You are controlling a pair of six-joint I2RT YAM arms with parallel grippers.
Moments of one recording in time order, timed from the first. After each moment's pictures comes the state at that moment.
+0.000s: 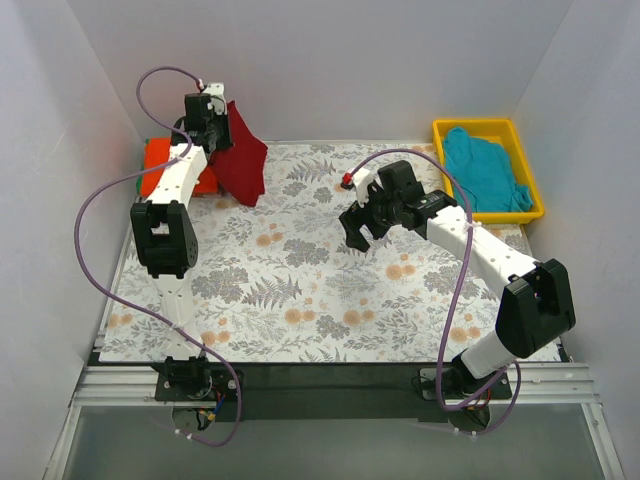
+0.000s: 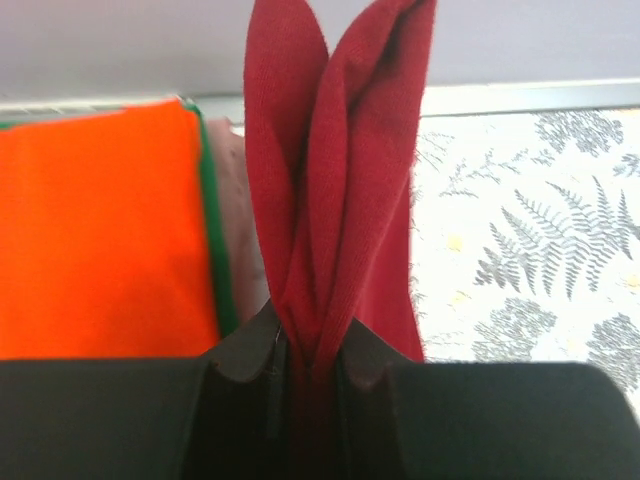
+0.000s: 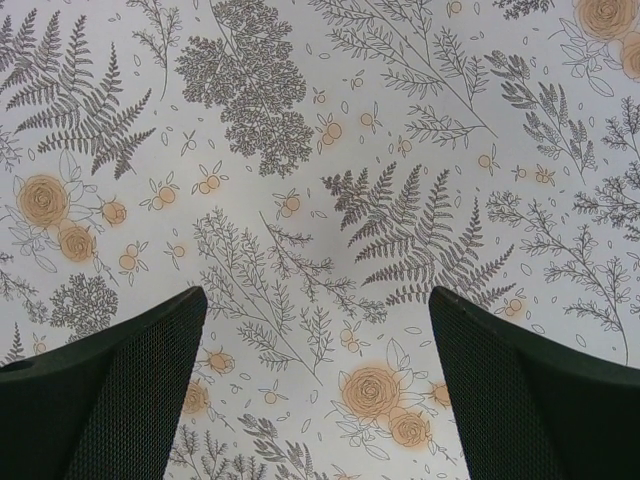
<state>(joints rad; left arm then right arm) -0.05 2.19 2.00 -0.34 0.07 -0.04 0.56 1.53 1.25 -0.54 -0.35 -0.27</state>
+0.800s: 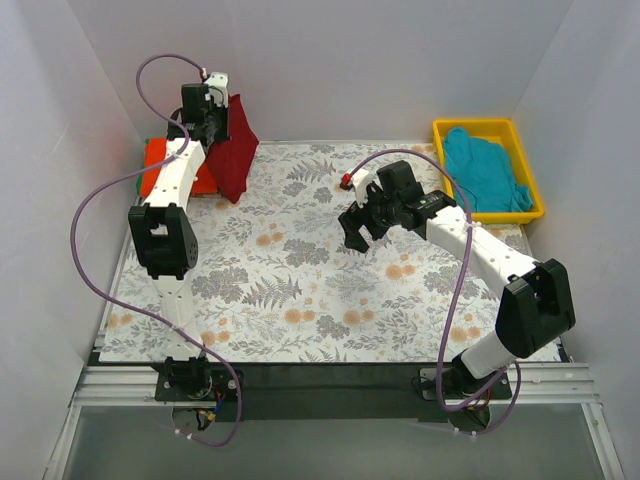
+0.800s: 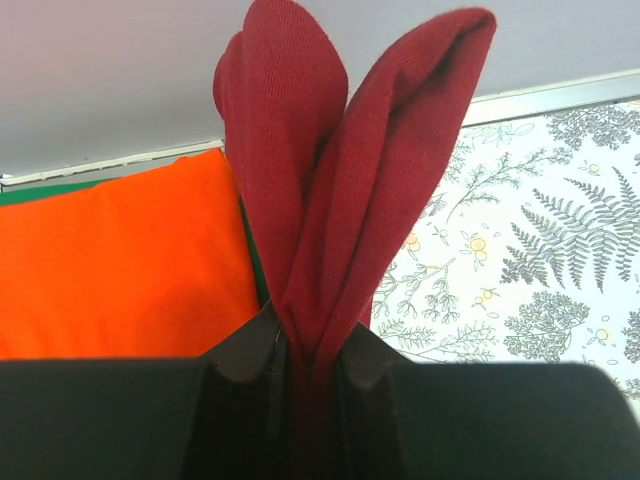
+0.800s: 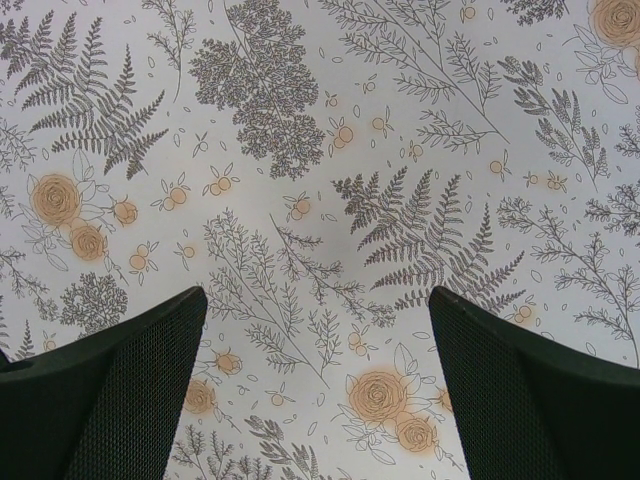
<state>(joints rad) -0.05 2.19 2.12 -0.43 0.05 0.11 0.56 1.53 1.25 -0.54 -0.37 -0.27</state>
